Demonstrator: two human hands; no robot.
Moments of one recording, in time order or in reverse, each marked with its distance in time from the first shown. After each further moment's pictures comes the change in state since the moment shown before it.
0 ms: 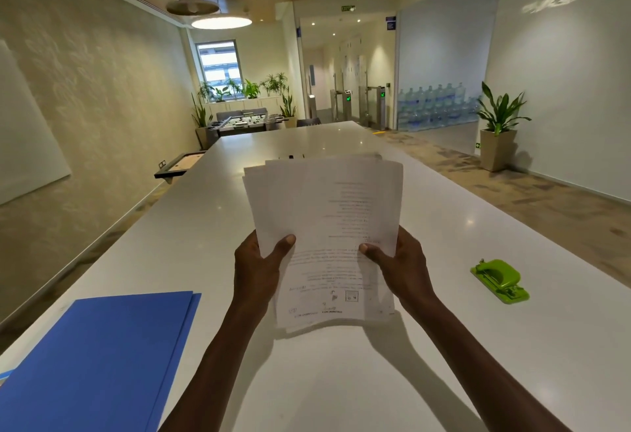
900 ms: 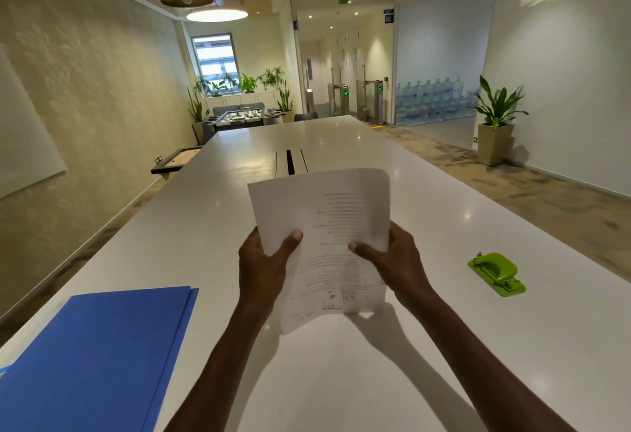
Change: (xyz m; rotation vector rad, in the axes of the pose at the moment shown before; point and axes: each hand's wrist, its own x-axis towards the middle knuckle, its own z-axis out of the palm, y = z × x) left_hand -0.008 -0.008 0.009 -0.034 -0.001 0.043; right_hand -0.004 -0.008 0.002 0.051 -0.079 0.061
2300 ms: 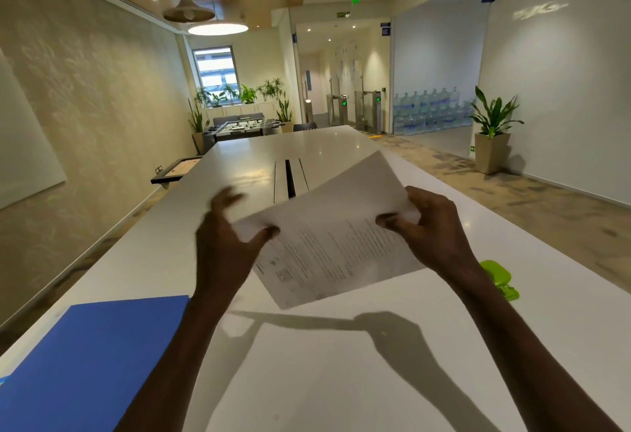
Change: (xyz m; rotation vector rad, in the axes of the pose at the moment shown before) left_hand 0.032 0.041 -0.038 0.589 0.118 0.440; right_hand 0.012 -0.072 -0.049 -0.474 0.095 -0.339
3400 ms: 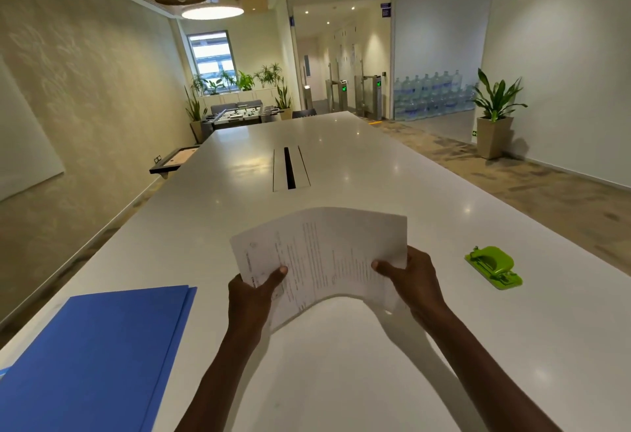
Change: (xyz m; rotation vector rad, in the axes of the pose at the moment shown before) left_hand -0.084 -0.043 0.051 -0.503 -0.129 -0.738; right_hand -0.064 0.072 0.062 0.297 -0.019 0.550
